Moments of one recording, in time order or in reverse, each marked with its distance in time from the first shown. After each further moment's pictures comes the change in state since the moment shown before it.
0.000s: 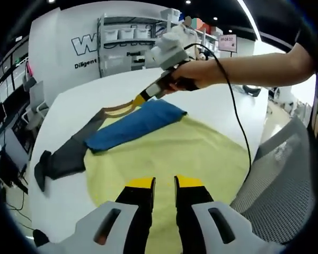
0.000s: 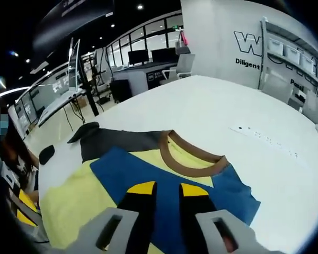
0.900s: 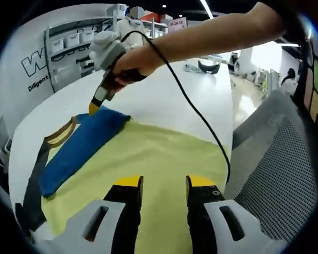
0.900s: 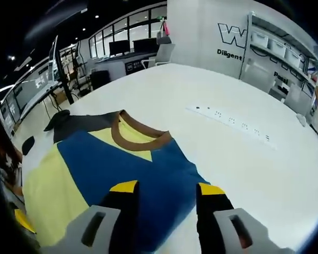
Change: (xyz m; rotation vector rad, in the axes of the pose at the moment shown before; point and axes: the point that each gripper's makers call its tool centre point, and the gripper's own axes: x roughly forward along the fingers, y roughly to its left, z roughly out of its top) left arm 0.063 -0.079 0.018 0.244 0.046 -0.263; right arm -0.023 -0.094 -0.035 0.016 0.083 -0.153
